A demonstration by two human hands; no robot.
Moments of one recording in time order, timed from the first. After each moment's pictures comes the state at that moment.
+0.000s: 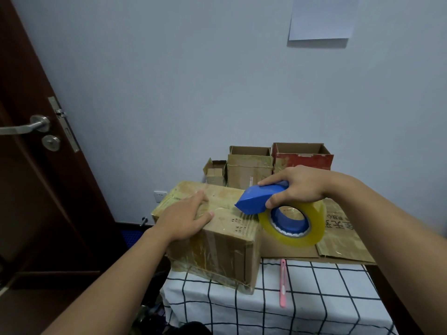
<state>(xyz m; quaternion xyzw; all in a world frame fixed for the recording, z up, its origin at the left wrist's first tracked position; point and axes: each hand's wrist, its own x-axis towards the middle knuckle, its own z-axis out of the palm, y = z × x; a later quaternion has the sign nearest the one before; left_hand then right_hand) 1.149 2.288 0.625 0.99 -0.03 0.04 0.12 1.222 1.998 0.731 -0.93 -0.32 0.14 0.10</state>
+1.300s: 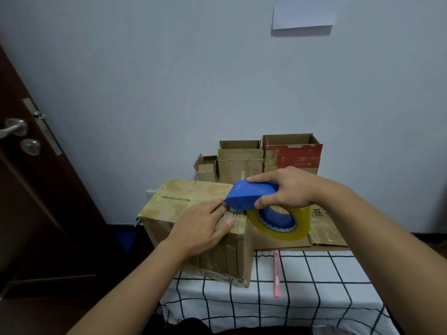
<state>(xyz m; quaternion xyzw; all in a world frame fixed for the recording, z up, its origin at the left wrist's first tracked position) 1.139 2.229 0.610 0.98 -0.17 0.13 0.05 1.210 1.988 0.704 -0.93 -0.32 0.08 0.14</state>
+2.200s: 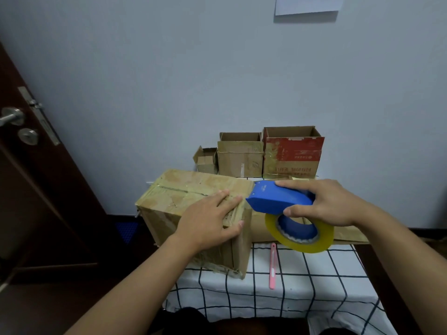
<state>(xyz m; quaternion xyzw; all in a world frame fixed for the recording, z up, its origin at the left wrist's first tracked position) 1.137 2.202 0.606 0.99 -0.12 0.10 0.03 1.196 1.915 0.660 -0.92 -0.30 0.04 0.26</state>
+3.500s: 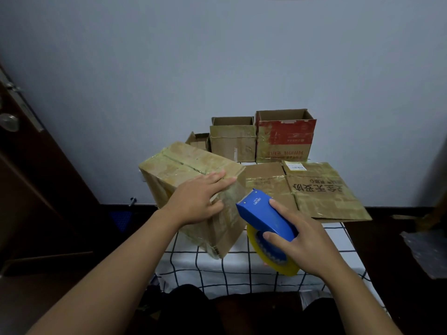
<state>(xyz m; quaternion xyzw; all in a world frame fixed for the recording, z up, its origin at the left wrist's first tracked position) 1.148 2.217 0.612 0.98 -0.17 0.05 0.02 1.106 1.939 0.561 -0.91 -0.17 -0.02 0.37</state>
